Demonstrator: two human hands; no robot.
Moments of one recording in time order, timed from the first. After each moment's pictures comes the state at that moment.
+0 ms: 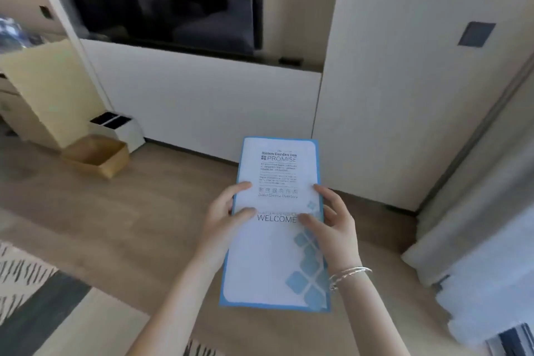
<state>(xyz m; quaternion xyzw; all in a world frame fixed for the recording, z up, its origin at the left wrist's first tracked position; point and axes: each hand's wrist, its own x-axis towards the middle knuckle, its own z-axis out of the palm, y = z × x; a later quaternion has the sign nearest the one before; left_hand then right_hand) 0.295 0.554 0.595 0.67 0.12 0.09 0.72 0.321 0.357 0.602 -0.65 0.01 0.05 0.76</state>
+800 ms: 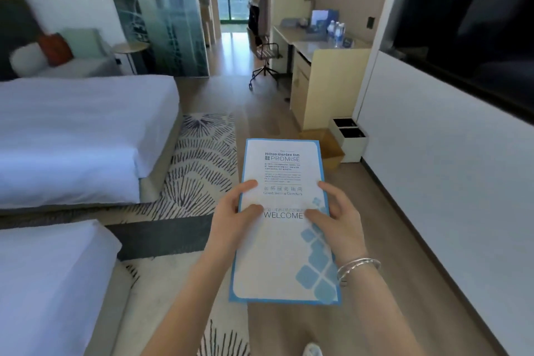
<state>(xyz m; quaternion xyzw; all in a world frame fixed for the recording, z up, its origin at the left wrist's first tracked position) 0.304 0.907 0.587 0.52 0.47 0.46 0.54 0.486 0.846 0.594 -0.58 -0.34 0.40 0.62</state>
